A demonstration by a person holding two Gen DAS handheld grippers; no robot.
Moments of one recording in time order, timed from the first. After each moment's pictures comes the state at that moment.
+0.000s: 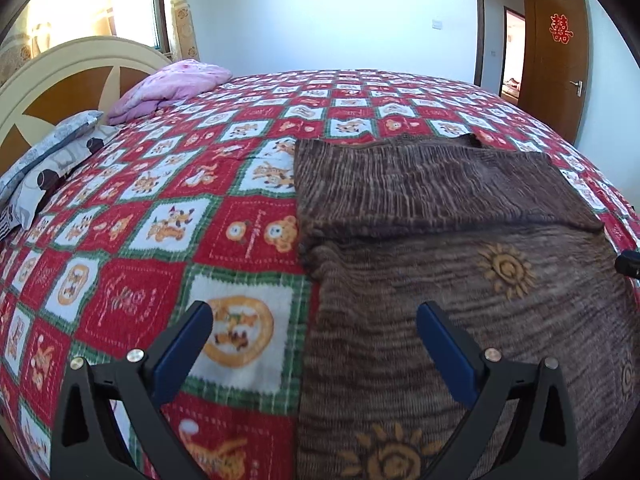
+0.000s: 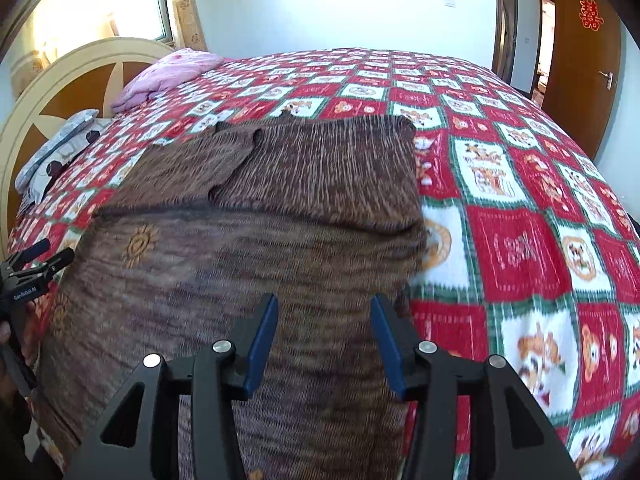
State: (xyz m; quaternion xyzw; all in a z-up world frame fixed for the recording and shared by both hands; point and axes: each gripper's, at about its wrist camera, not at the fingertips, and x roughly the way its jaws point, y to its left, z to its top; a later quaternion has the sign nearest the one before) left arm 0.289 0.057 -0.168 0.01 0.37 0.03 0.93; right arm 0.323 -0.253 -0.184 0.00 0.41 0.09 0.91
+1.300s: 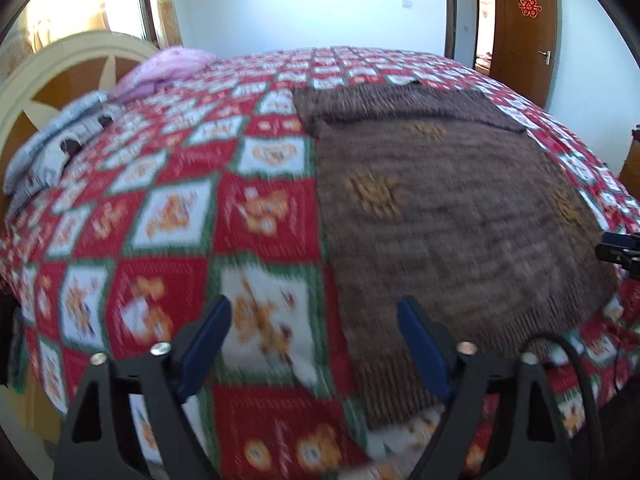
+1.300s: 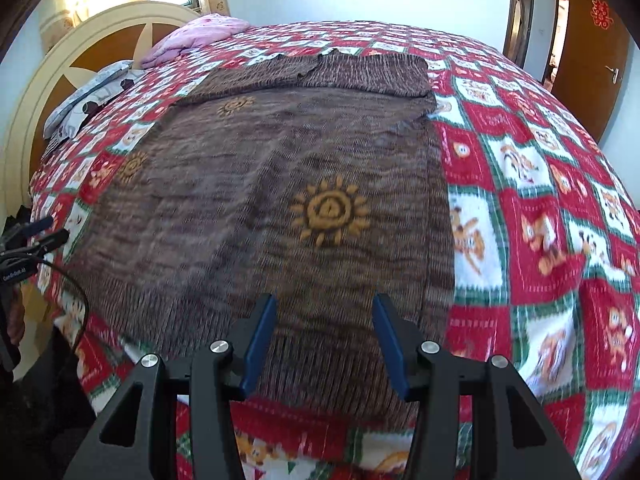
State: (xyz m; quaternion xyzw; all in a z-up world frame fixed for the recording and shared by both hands) left arm 0.119 0.079 -0.173 0.02 0.41 -0.02 0.91; right arm 0.143 -0.227 -0.201 -0.03 0.45 0.11 0.88
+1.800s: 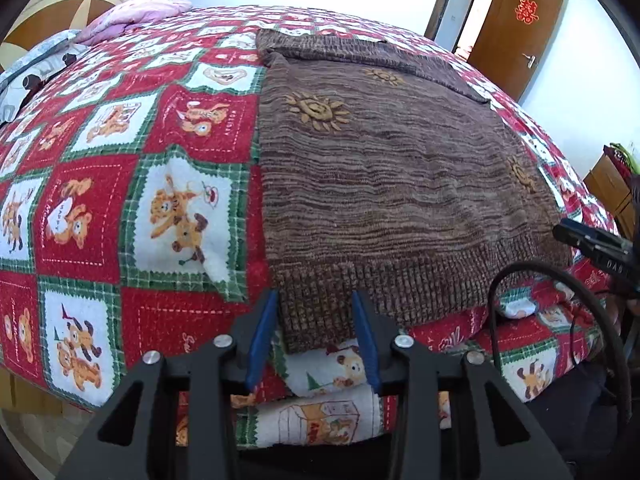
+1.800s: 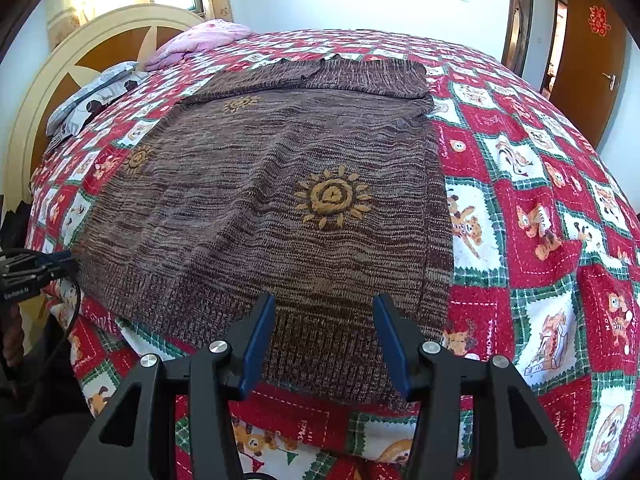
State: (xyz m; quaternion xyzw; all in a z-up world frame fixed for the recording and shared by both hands) left arm 0.099 0.065 -0.200 -0.05 0.48 -0.09 0.87; right arm 0.132 -0.227 -0.207 -0.03 0.44 0.11 0.89
